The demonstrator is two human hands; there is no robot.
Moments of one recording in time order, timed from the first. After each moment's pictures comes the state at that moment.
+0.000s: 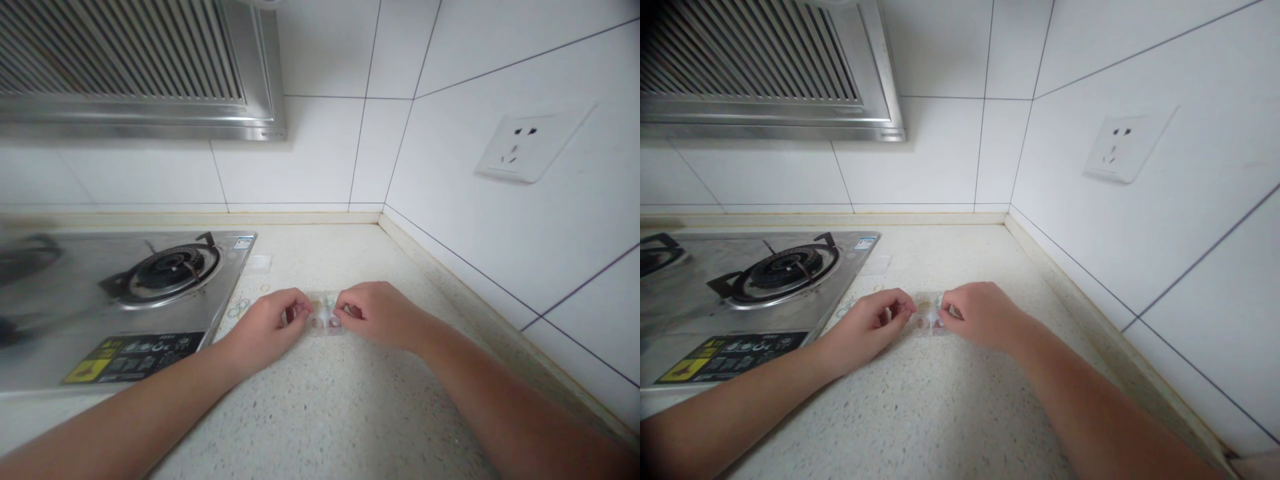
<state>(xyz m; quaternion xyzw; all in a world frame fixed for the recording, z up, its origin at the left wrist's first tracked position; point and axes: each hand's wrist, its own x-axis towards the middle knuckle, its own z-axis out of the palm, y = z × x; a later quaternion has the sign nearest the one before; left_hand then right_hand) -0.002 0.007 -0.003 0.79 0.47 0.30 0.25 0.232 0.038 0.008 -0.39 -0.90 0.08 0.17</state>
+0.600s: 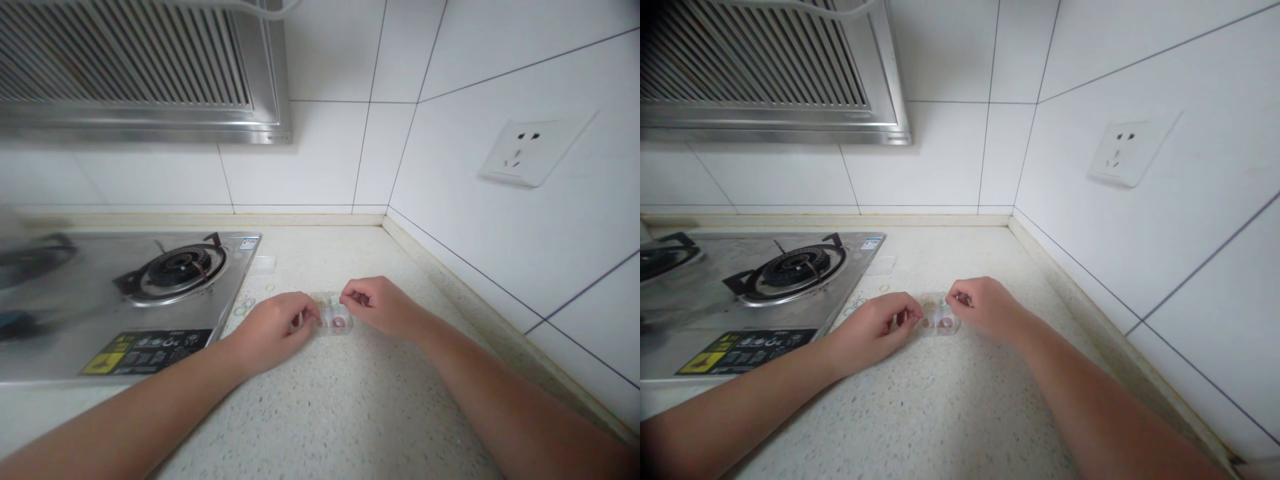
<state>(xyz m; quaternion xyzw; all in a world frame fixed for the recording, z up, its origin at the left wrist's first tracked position) -0.003 0.002 0.003 0.85 0.44 0.23 0.18 0.235 0.051 0.001 -0.40 -0.86 0.20 0.24</state>
